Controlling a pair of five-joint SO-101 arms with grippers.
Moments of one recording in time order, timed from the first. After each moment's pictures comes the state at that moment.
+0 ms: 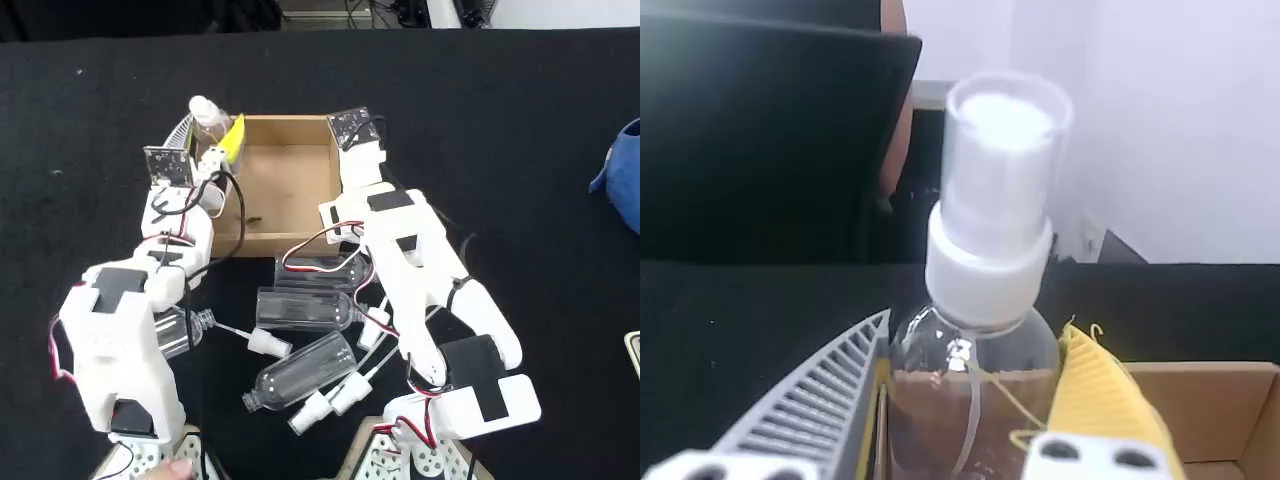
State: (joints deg) left arm -0.3 23.3 43.1 -62.2 2.1; right arm -13.1 -1.4 34.0 41.1 0.7
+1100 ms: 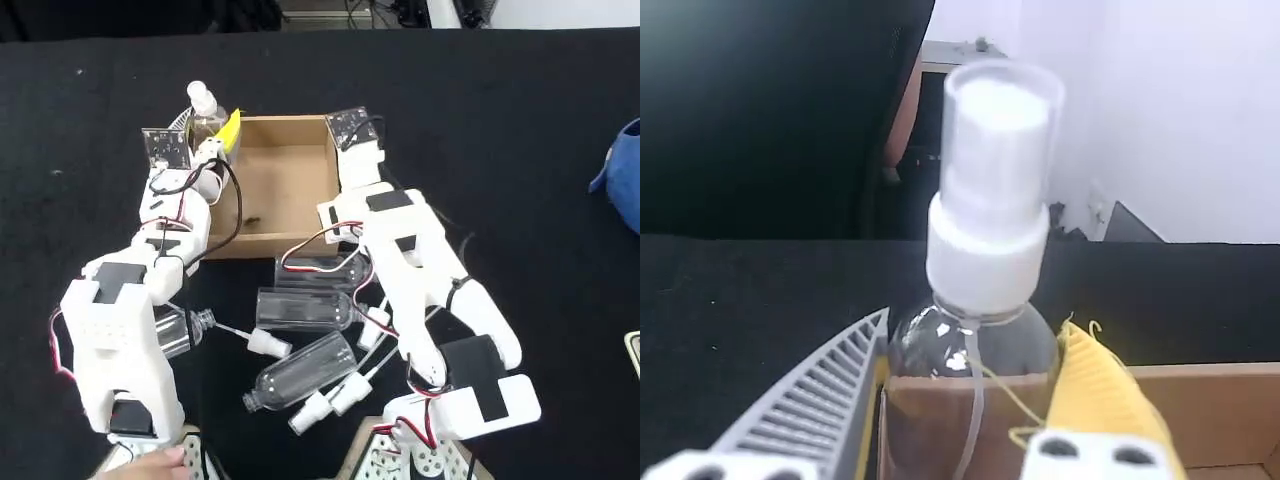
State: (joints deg) left arm -1.8 26.2 35.5 -53.1 2.4; right arm -13.4 -1.4 34.0 41.1 0.7
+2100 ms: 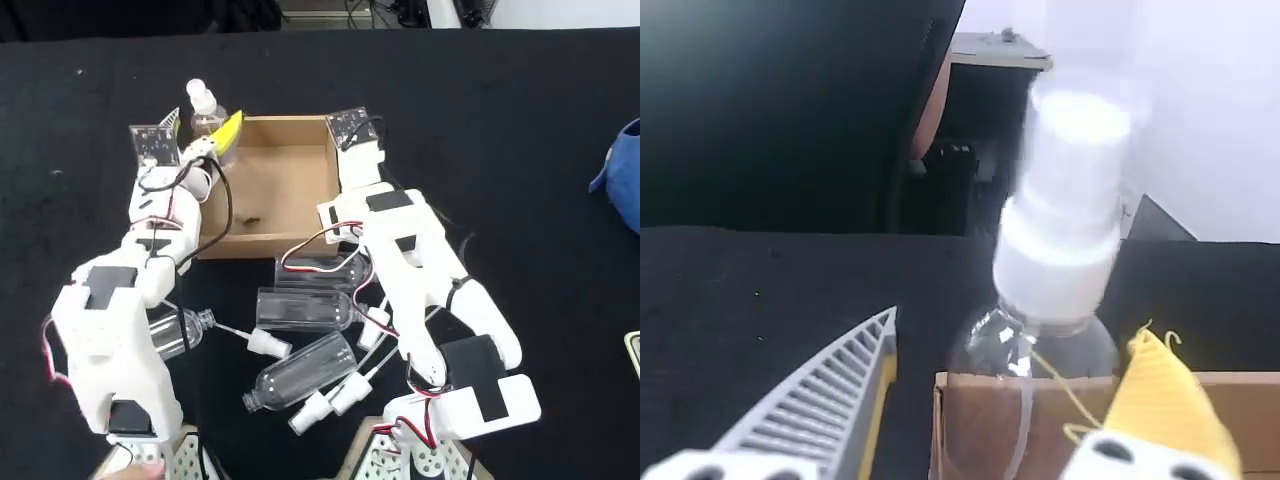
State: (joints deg) left arm -3.8 23.4 36.6 -50.7 2.1; right arm -13.4 -1.4 34.0 41.1 0.7
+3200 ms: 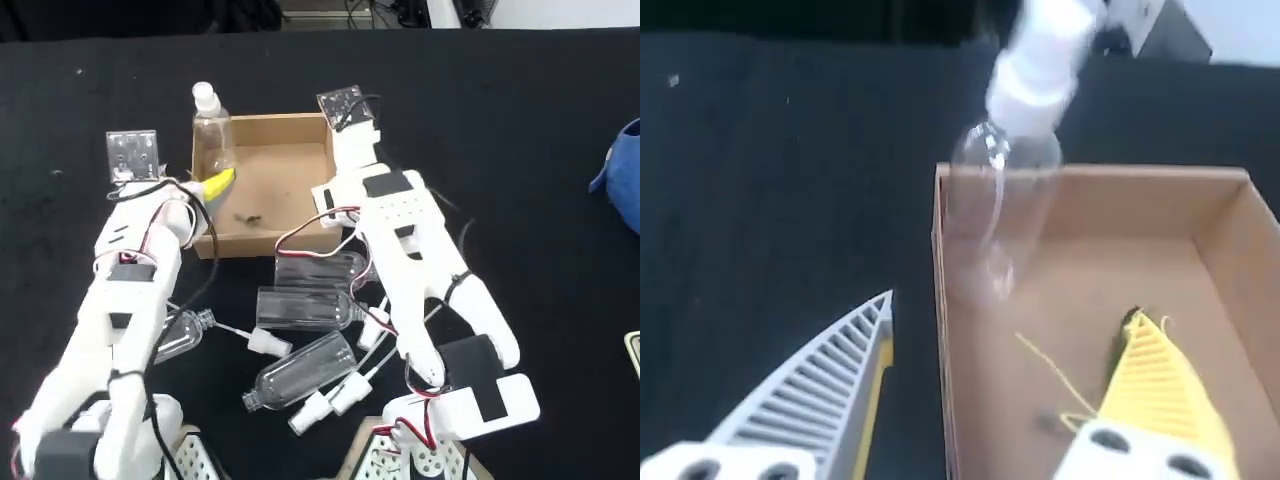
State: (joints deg) left arm -4.0 -30.0 63.5 -2.2 2.1; right arm -14.4 -1.4 25.1 48.0 0.7
